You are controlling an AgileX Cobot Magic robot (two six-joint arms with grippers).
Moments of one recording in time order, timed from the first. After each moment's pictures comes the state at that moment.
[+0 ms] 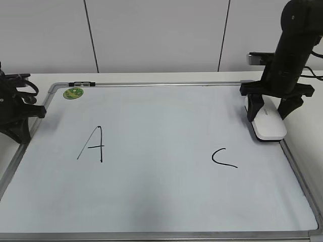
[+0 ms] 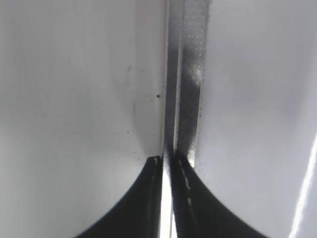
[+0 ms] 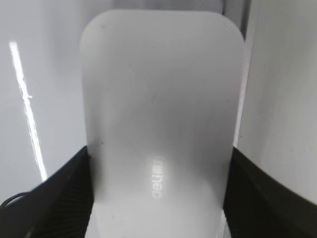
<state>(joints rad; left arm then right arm) 0.01 2.13 -1.45 -0.04 0.91 -0.08 0.08 2.20 -1.79 0.06 1.22 0.03</state>
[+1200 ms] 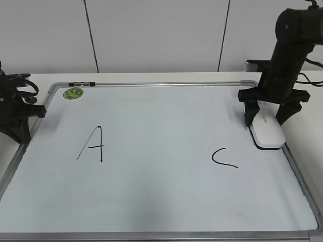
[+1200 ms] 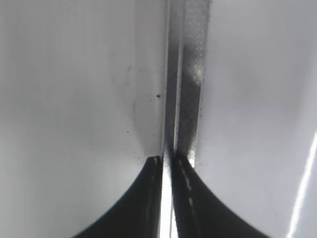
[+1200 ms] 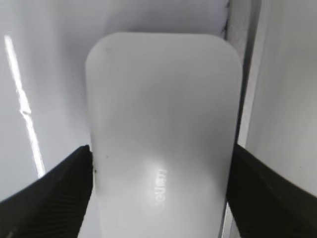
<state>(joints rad) 0.01 2.13 -1.46 -0.04 0.91 -0.08 0.08 2.26 -1.82 0.05 1.22 0.03</state>
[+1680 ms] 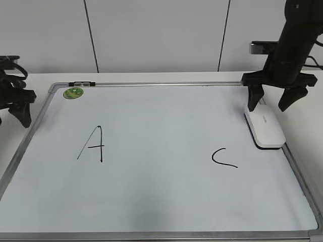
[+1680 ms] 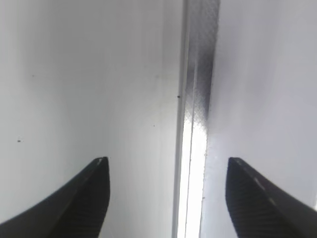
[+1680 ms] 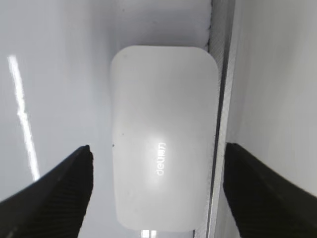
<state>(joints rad) 0.01 2.05 -1.48 0.00 0.95 -0.08 0.08 2.18 -1.83 0.05 1.22 0.03</state>
